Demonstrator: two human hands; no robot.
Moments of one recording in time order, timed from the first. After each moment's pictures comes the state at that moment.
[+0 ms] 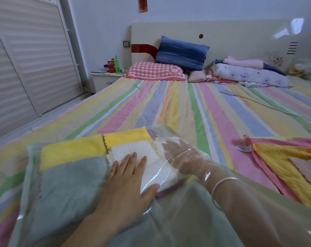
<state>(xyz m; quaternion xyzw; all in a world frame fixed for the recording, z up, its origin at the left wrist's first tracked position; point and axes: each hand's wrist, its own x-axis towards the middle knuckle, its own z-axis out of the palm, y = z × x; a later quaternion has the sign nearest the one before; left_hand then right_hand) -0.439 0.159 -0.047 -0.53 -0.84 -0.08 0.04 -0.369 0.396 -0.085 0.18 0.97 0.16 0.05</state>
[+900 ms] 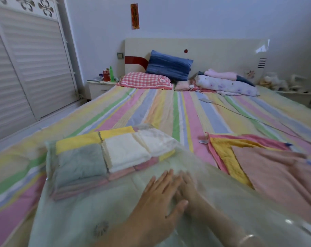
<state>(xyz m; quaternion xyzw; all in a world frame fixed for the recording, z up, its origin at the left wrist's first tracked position) -0.271 0.102 -0.023 -0.67 -0.71 -0.21 -0.07 -0.182 0.308 -0.170 0.34 0.94 -0.01 -0.07</state>
